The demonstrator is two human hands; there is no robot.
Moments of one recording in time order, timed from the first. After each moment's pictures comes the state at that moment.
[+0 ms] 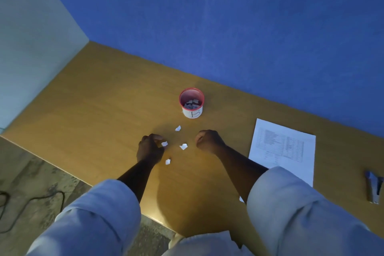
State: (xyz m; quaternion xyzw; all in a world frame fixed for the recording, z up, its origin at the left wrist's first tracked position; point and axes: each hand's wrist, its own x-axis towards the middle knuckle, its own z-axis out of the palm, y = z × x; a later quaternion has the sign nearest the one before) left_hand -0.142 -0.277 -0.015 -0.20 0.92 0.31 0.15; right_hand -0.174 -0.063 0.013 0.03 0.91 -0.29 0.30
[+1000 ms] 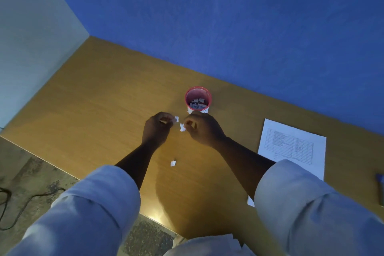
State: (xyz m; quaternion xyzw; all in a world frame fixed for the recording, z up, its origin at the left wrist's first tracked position) left_hand -0.196 -0.278 0.008 -0.08 0.90 0.42 0.04; right_hand -0.202 -0.090 0.022 -0.19 0.92 -0.35 0.02
